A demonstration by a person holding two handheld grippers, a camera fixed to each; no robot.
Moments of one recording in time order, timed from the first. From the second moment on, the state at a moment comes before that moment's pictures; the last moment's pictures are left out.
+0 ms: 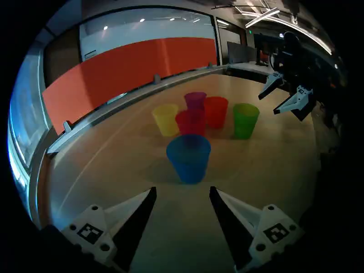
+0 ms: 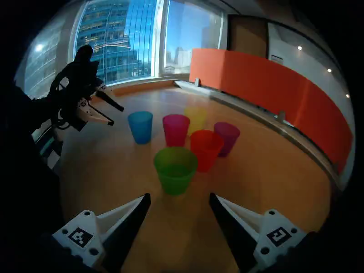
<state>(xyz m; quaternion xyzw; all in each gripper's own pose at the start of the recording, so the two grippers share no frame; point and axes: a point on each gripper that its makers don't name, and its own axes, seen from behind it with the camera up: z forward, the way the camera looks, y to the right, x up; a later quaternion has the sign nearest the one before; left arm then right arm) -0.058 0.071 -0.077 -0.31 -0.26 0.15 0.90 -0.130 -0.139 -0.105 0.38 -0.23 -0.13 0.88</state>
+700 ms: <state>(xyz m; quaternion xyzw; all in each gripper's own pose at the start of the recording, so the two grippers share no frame) 0.051 0.016 -0.047 -0.14 -0.05 0.07 0.99 -0.031 -0.102 -0.064 0.24 -0.05 -0.03 0.97</state>
